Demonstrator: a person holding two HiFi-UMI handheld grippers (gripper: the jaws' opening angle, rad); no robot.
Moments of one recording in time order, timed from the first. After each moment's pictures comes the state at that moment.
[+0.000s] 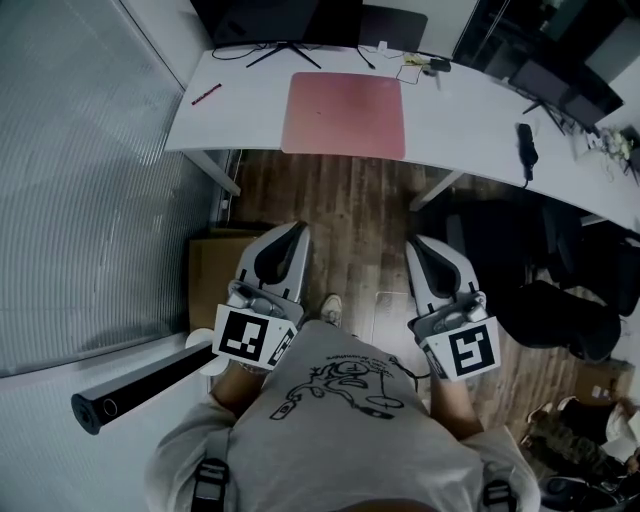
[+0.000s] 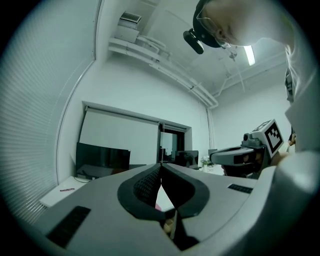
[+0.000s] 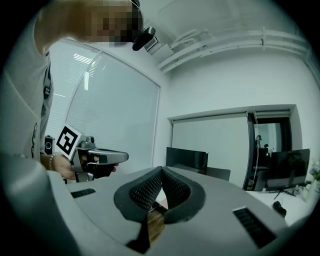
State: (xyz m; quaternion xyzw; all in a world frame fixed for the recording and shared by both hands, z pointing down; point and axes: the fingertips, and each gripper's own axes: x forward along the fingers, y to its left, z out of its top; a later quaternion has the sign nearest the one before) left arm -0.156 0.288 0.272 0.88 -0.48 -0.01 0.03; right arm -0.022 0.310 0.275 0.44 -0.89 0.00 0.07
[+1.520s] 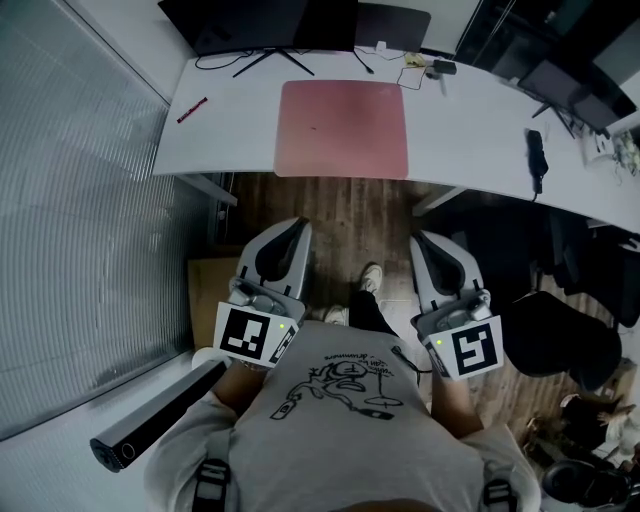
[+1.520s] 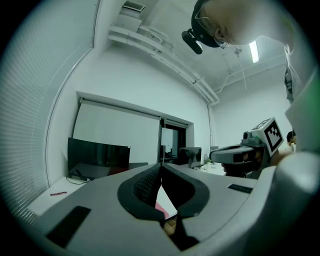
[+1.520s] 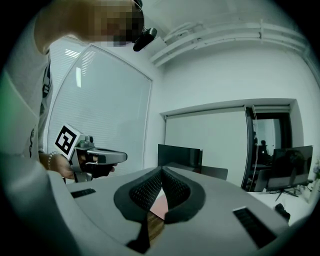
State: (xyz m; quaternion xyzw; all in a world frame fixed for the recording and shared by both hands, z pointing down) left arm -0.145 0.148 0.291 0.88 -0.46 0.01 0.04; right arm -0.012 0.170 0.285 0.47 -0.88 0.01 0.05
